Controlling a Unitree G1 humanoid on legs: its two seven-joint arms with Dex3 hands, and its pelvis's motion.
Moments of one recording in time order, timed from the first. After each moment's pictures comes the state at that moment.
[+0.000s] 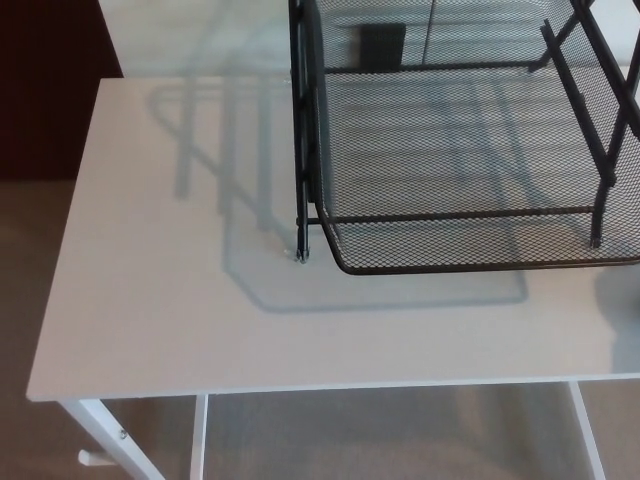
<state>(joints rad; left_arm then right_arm) 0.27 0.61 0.30 0.97 -0.12 -0.06 -0.27 -0.33 -0.98 0.37 0.56 -0.57 -0.10 -0.03</state>
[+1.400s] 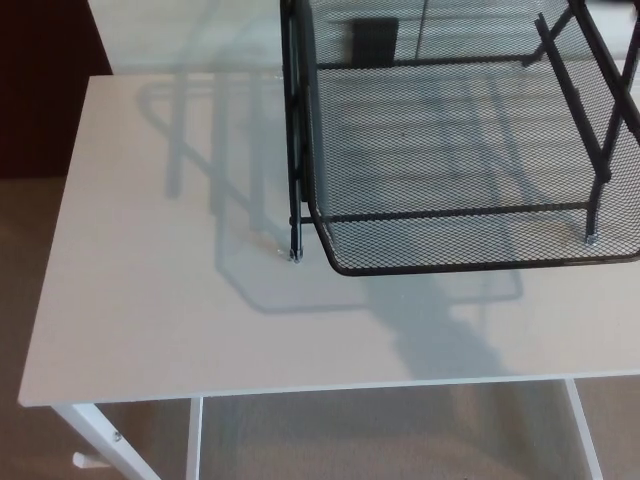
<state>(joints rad) 0.25 0.62 0.30 0.94 -0.12 -0.07 -0.27 -0.86 -0.67 0.25 0.24 -0.39 0.04 0.24</state>
